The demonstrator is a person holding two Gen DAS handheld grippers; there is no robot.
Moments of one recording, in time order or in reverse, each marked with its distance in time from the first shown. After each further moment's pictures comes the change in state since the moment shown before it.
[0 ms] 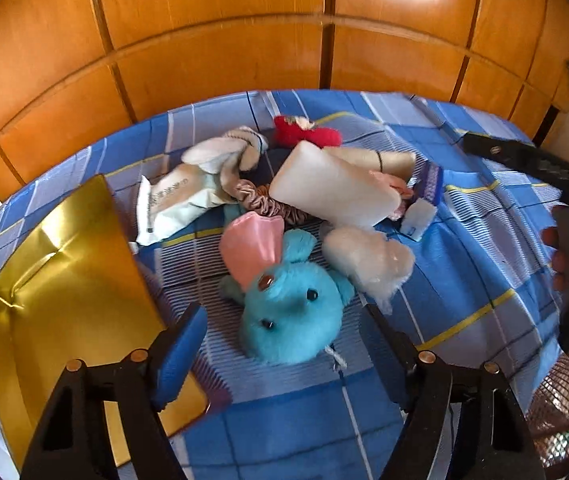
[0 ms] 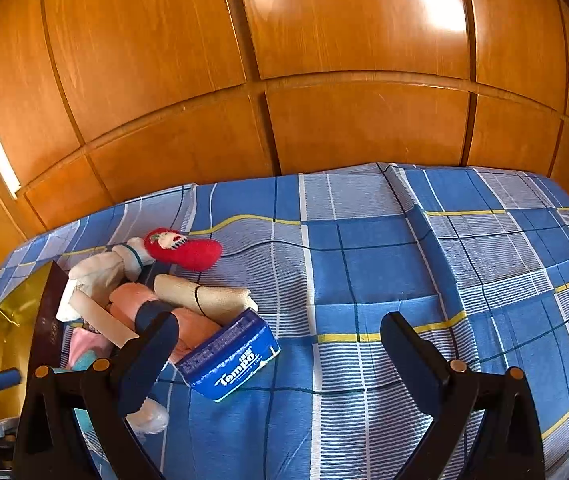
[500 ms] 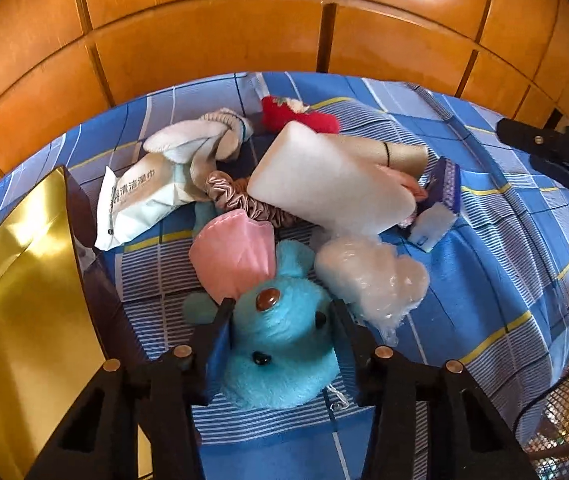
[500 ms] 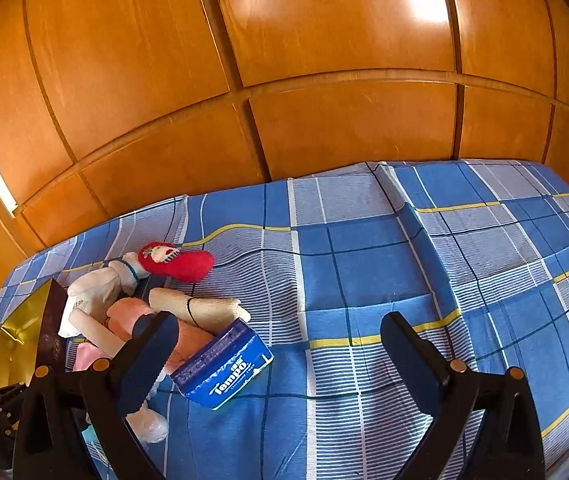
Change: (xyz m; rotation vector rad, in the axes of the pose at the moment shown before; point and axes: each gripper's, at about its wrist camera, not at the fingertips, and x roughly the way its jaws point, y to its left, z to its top) left arm 0.055 -0.005 0.016 -0.026 0.057 -0.032; right arm -0.001 -0.010 0.004 0.062 -0.003 -0.003
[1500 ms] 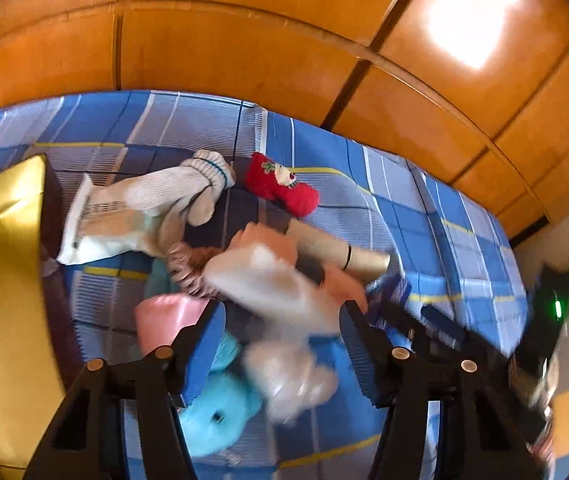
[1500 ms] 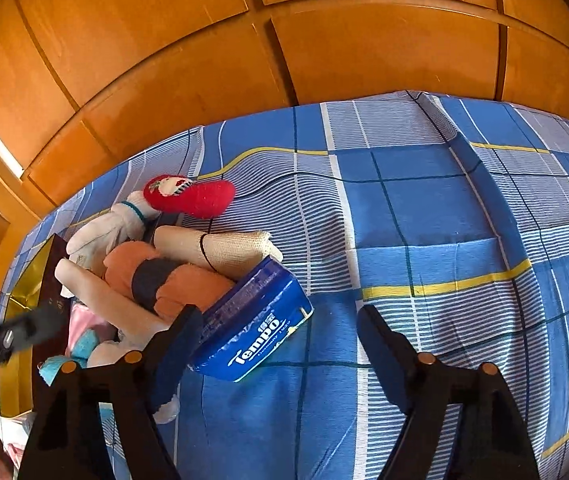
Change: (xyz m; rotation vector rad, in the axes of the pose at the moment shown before) left arm -0.017 0.000 0.055 -0.306 -0.038 -0.166; right arm 0.048 0.015 -0.024 -0.003 0.215 0.089
